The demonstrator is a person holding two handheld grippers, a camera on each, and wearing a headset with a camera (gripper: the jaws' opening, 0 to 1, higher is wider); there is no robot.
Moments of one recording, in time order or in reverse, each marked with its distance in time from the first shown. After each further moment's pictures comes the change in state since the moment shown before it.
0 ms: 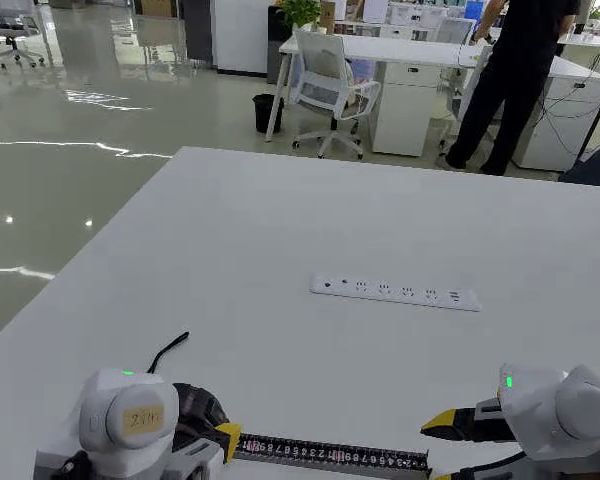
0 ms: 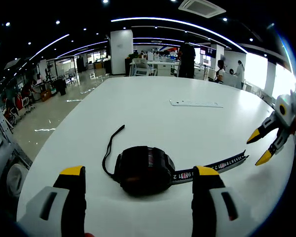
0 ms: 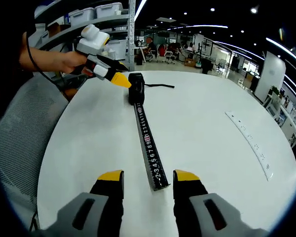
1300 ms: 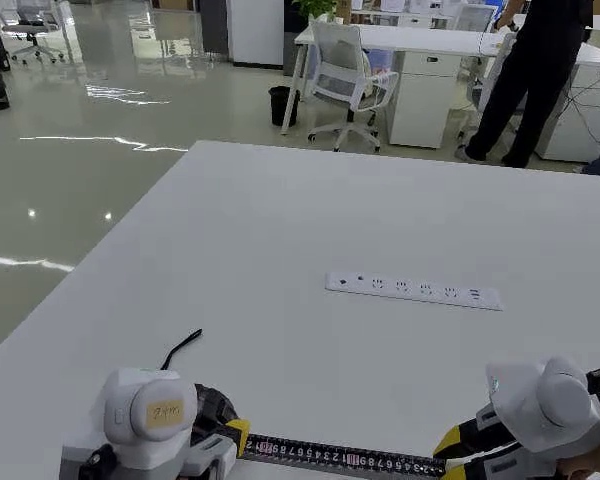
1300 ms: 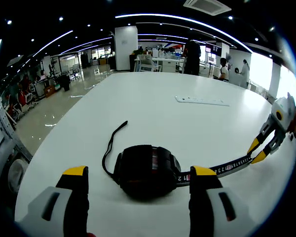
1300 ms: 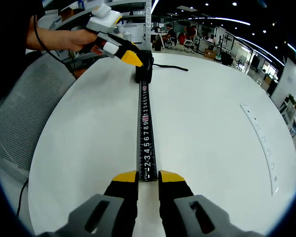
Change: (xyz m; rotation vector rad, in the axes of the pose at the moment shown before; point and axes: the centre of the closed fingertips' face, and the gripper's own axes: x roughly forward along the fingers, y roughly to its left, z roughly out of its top) left arm 0.013 0.003 -0.006 -0.022 0.034 0.038; right arm 0.020 -0.013 -0.026 -0.105 0.115 0.126
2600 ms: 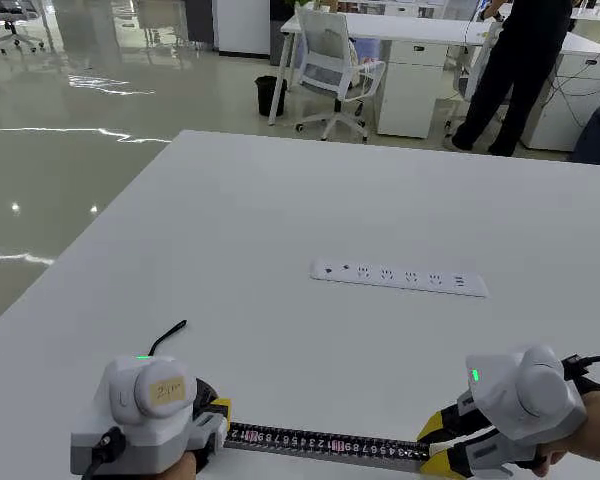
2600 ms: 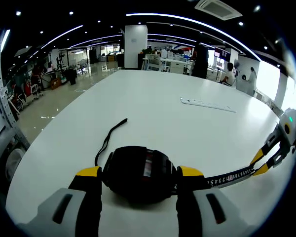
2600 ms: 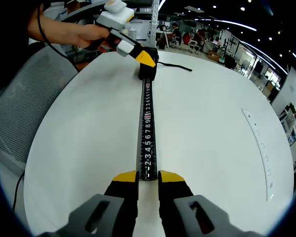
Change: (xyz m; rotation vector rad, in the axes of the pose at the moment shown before) left arm 0.015 -0.009 -0.003 -0.076 0.010 0.038; right arm 0.000 0.000 -0.002 -0.064 0.026 -0.014
